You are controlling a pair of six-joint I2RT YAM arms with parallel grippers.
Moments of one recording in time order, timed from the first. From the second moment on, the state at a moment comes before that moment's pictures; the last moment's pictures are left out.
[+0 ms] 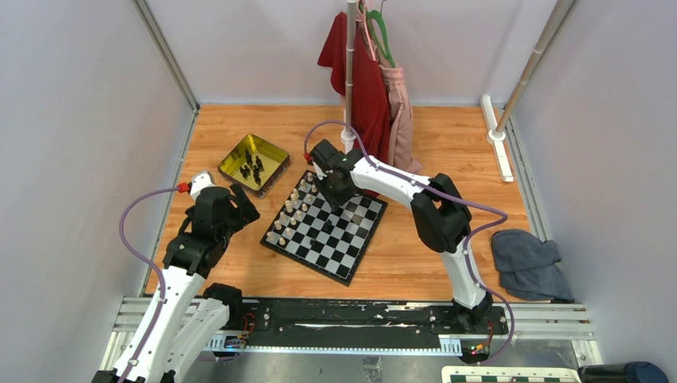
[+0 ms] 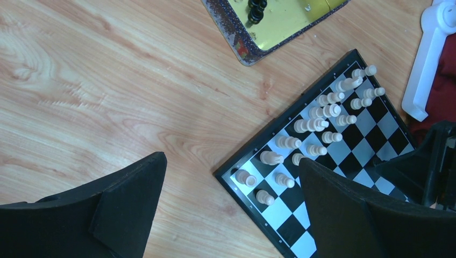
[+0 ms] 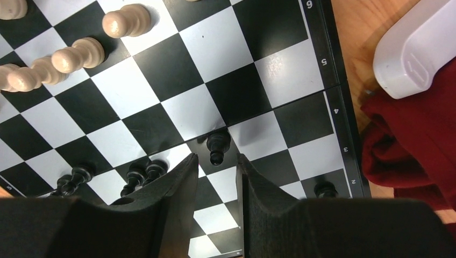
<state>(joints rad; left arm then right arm) -0.24 0.64 0.69 -0.71 -0.36 -0.63 0.82 2.13 1.76 -0.80 -0.01 0.11</state>
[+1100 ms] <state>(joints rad) -0.24 0.64 0.69 -0.70 -0.36 -0.63 0.82 2.16 1.78 -0.80 -0.02 0.10</state>
